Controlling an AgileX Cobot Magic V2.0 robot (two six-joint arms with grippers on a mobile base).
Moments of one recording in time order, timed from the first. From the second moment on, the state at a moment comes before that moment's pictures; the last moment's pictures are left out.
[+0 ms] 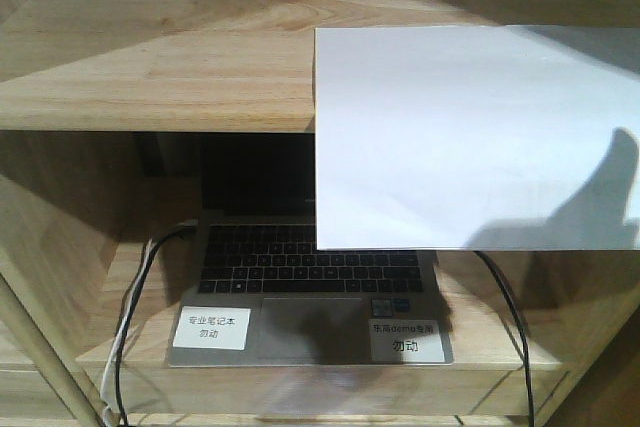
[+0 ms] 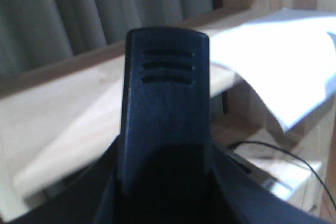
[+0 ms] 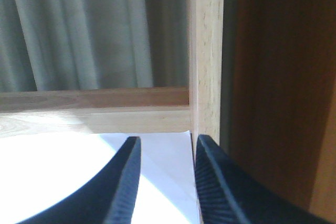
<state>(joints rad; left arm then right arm) -0.54 0.43 -0.89 -0.08 0.66 0.21 -0.03 0.56 -1.08 0.05 0.66 0.01</state>
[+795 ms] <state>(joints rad) -0.54 0.15 -0.79 -0.09 0.69 0.21 -0.03 0.56 -1.08 0.05 0.66 0.01</state>
